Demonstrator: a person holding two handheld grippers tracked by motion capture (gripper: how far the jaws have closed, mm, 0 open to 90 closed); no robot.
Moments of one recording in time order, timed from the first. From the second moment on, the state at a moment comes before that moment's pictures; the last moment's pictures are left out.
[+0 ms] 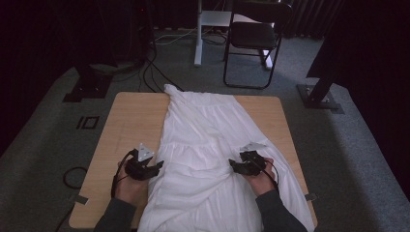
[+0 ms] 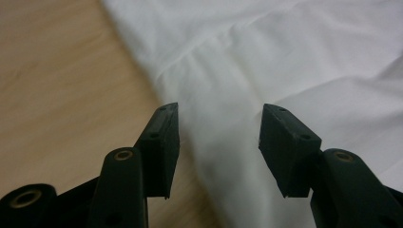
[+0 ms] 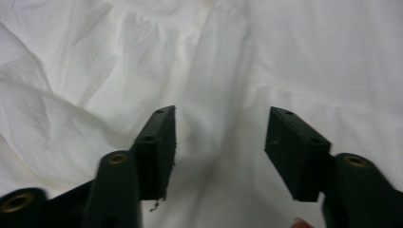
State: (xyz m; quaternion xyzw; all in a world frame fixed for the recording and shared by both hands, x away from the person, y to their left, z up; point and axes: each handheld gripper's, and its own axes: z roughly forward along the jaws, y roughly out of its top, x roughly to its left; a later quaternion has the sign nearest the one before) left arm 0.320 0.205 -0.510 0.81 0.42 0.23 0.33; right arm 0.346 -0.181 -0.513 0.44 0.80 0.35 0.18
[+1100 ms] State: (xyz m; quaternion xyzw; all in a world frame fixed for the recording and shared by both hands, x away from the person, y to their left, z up) left arm 0.307 0.126 -0.501 0.81 0.37 0.18 0.42; right arm 0.341 -0.301 -0.488 0.52 0.73 0.35 0.27
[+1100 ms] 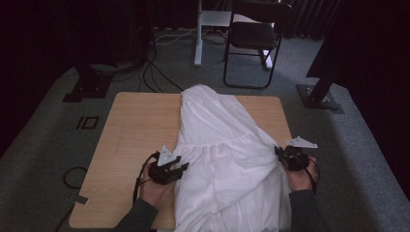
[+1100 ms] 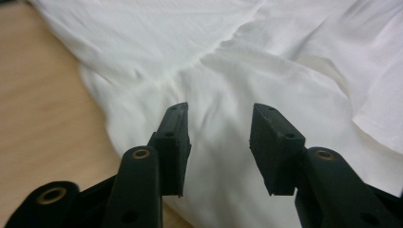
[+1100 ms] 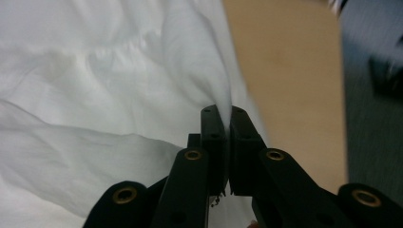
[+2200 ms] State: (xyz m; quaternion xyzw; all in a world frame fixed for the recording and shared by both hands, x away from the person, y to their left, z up) left arm 0.388 0.166 -0.523 0.81 0.44 0.27 0.28; right arm 0.352 -0.255 -0.514 0.49 0.76 0.38 0.19
